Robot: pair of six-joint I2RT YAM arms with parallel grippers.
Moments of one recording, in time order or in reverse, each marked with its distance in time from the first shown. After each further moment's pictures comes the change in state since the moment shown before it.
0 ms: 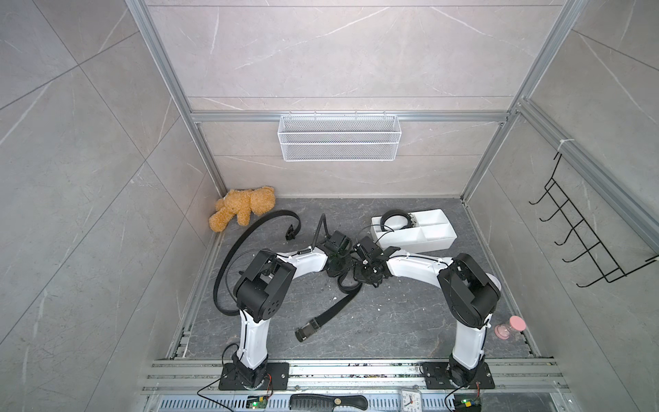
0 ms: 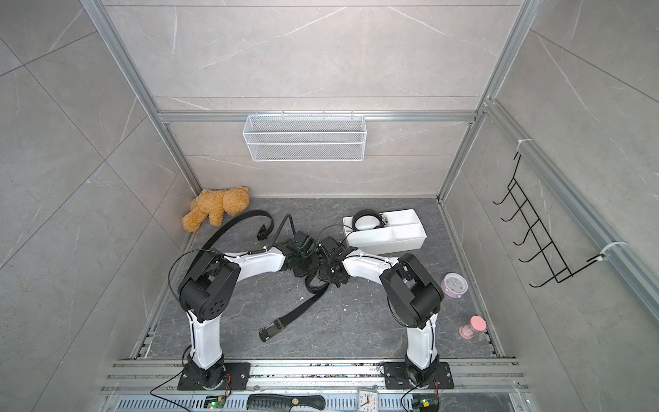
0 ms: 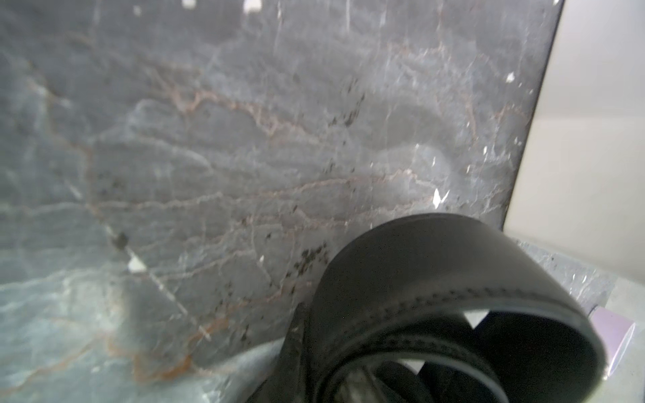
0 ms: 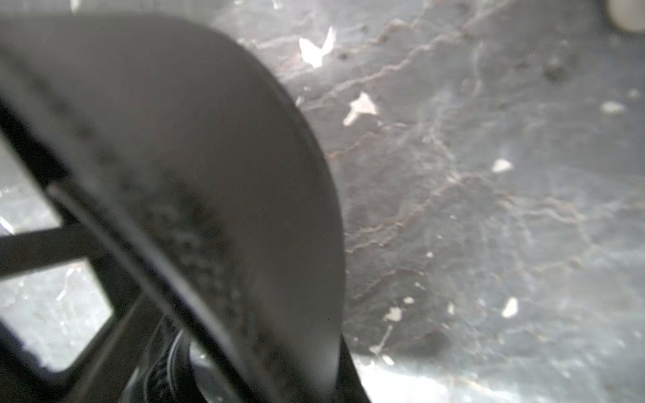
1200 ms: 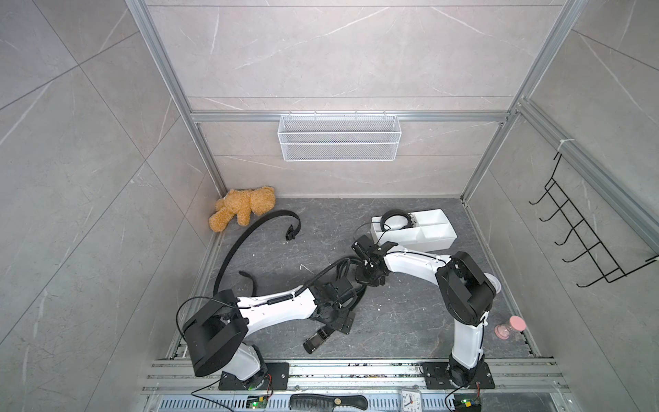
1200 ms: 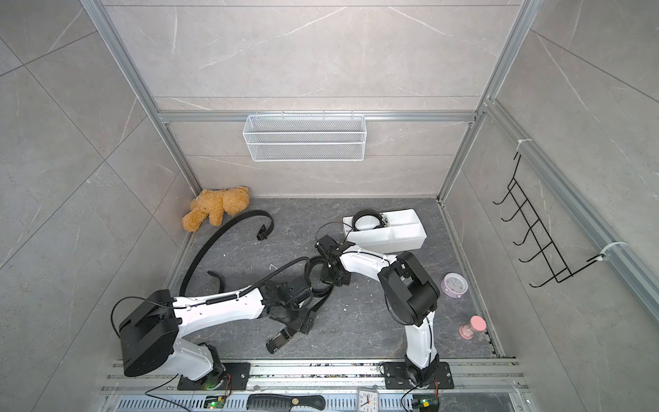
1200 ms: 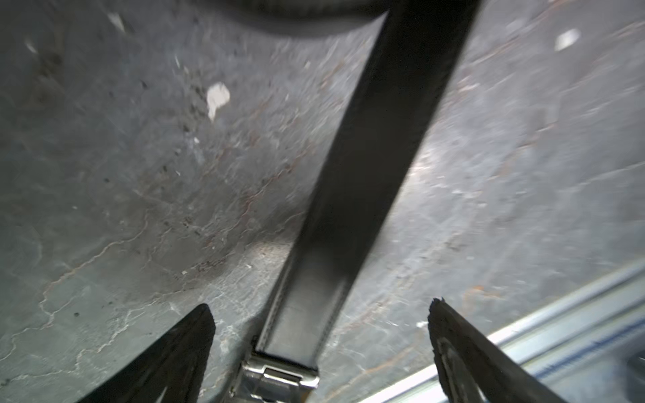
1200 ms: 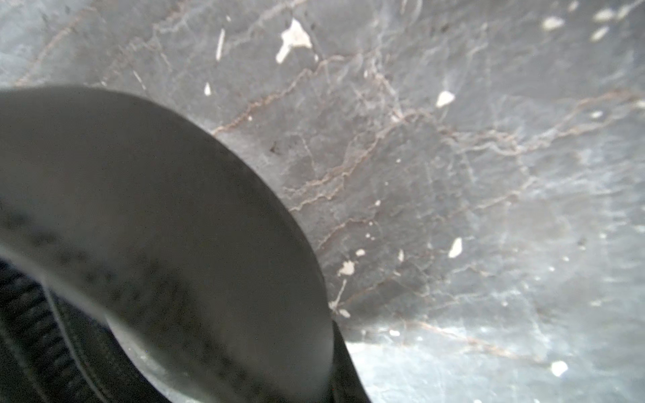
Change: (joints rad) left arm -0.357 -0.447 -0.353 -0.358 -0.112 0.428; right arm -0.002 0.033 0.083 -0.206 -0.001 0.018
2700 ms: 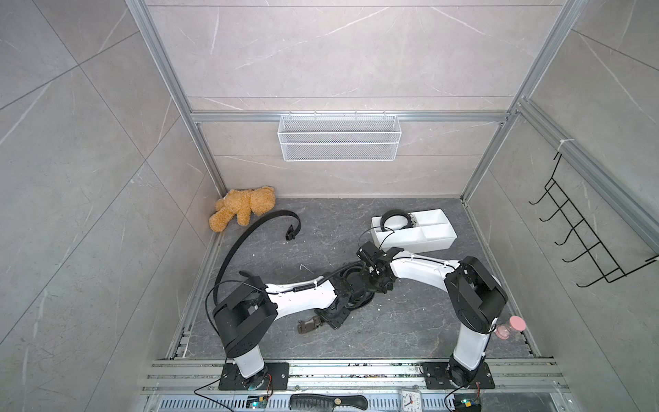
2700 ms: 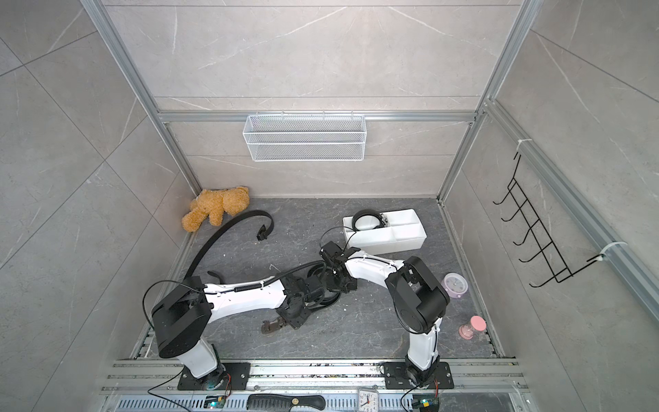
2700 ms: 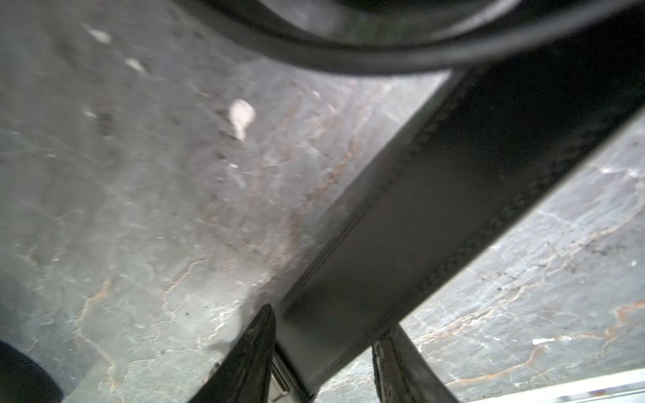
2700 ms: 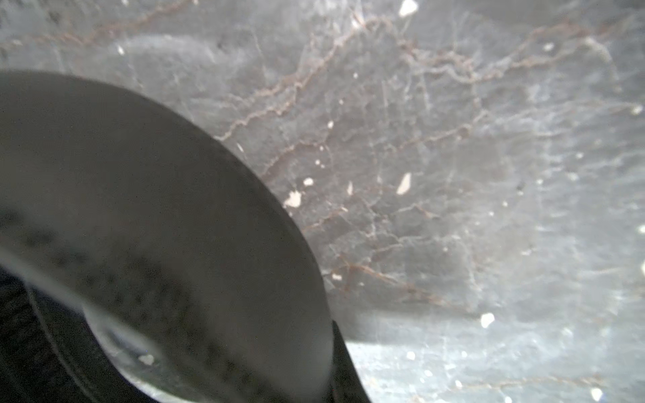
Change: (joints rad) left arm 0.005 0.155 0.188 -0.241 -0.146 0.232; right arm 0.006 -0.087 -0.122 -0.024 0.019 -0.143
